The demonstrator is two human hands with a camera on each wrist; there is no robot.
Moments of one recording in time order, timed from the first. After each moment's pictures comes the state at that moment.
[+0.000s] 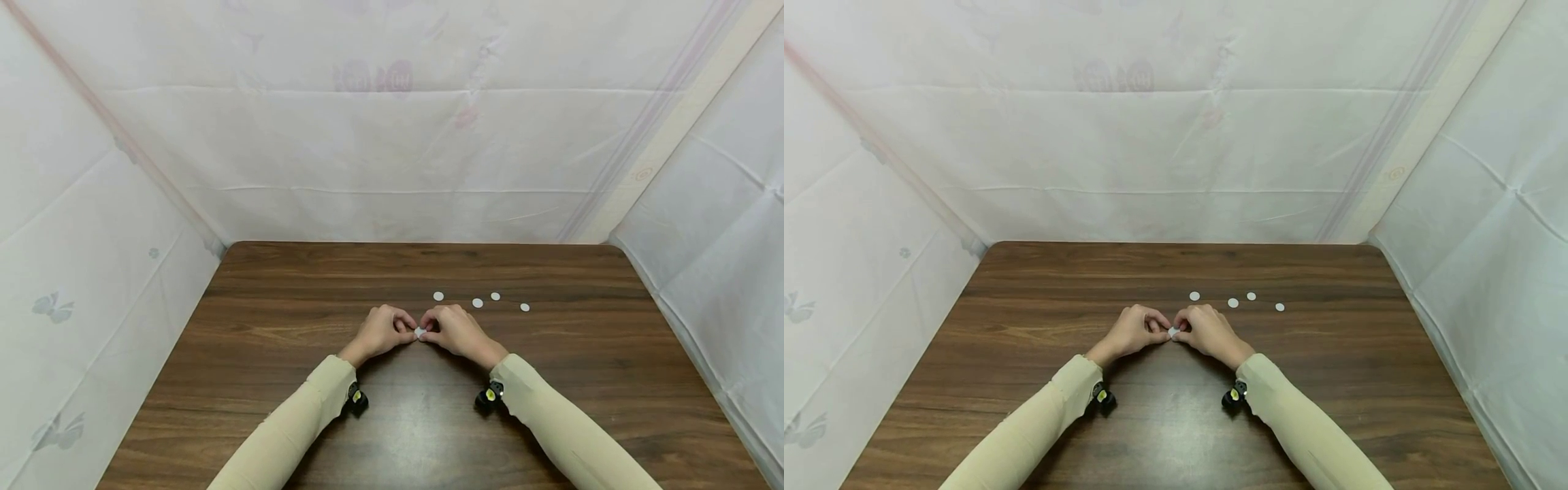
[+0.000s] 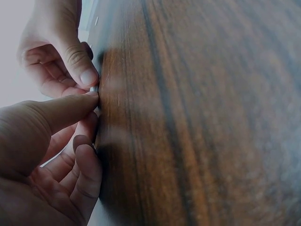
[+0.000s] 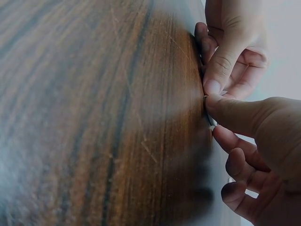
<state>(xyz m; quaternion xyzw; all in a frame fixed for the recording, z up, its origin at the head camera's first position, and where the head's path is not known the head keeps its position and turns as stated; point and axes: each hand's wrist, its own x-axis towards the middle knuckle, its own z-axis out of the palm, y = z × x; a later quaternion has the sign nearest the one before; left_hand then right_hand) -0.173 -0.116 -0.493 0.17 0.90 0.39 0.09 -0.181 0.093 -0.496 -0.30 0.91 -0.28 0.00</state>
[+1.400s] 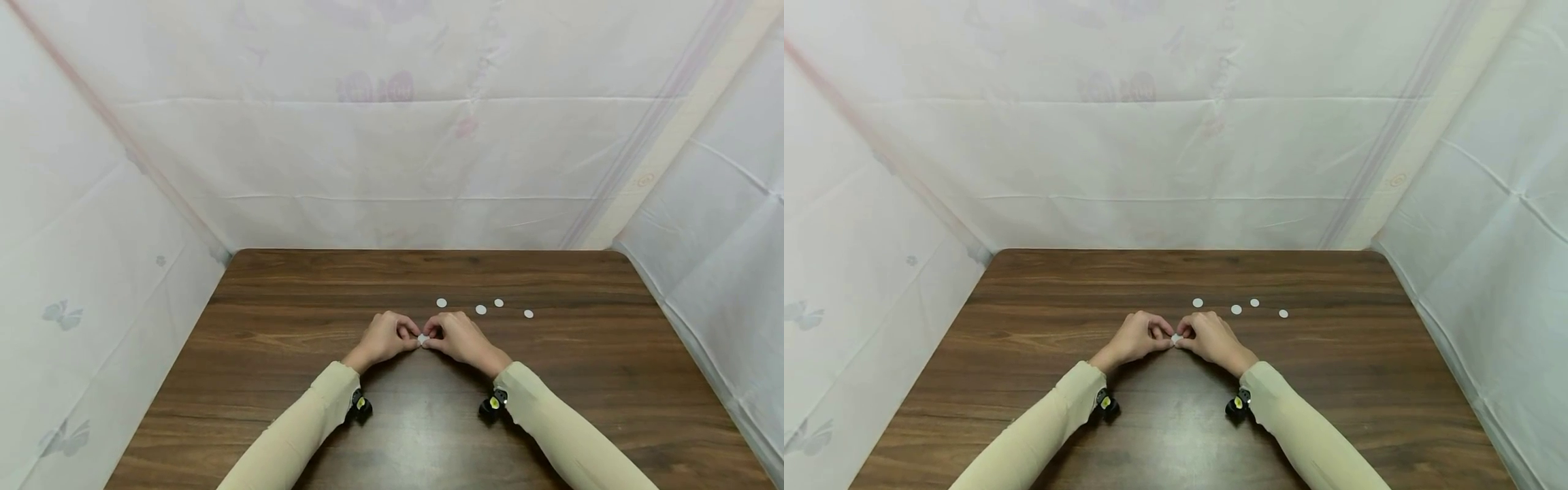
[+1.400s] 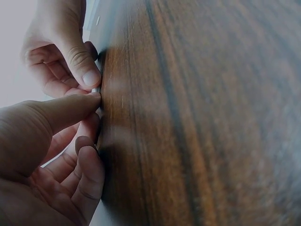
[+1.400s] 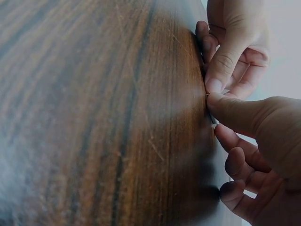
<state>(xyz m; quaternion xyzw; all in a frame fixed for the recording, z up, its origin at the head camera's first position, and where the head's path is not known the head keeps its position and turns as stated) -0.169 -0.114 -0.489 0.17 0.90 0.39 0.09 -0.180 0.093 -0.498 -0.30 0.91 -0.30 0.00</state>
